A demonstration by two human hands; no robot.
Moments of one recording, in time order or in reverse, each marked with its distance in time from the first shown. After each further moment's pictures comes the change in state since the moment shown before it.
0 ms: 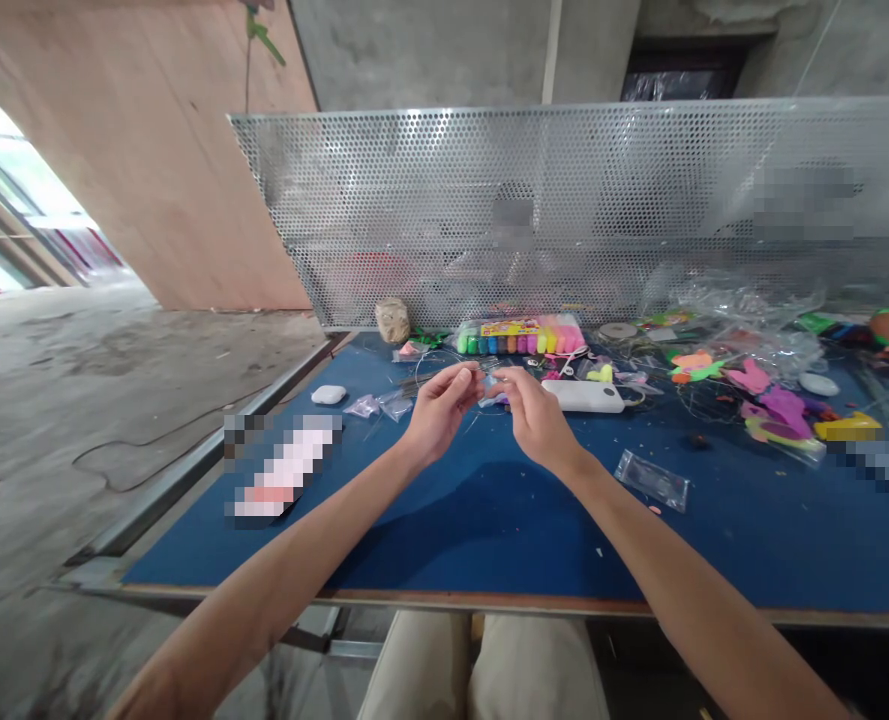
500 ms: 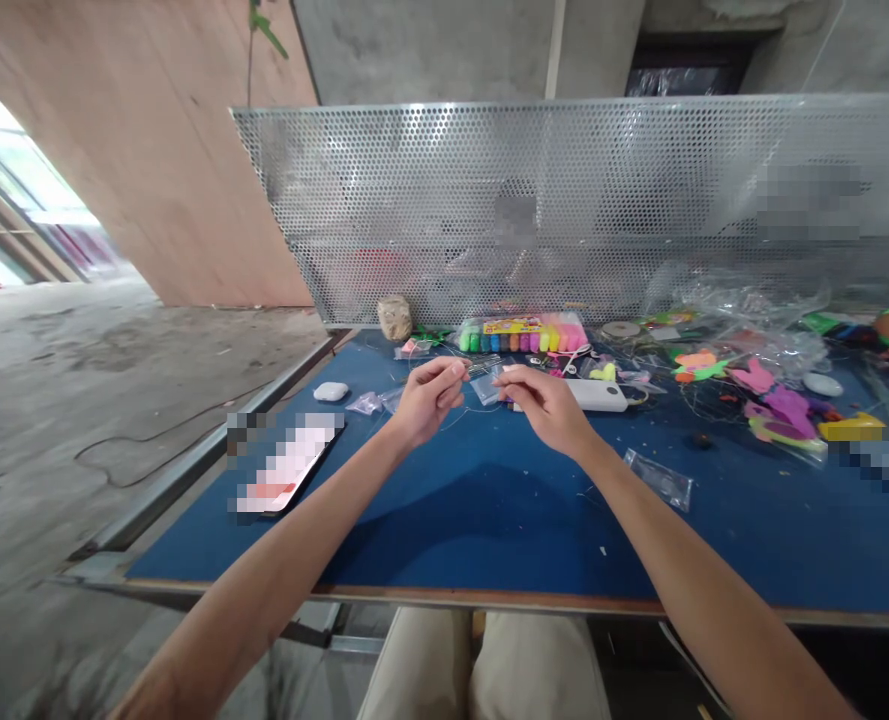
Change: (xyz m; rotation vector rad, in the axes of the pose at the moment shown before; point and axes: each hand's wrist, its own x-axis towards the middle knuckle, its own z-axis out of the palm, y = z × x) left_hand 0.007 0.028 -0.013 0.123 -0.071 0.003; right_hand 0.011 0.008 -0.015 0.249 -0.141 0.047
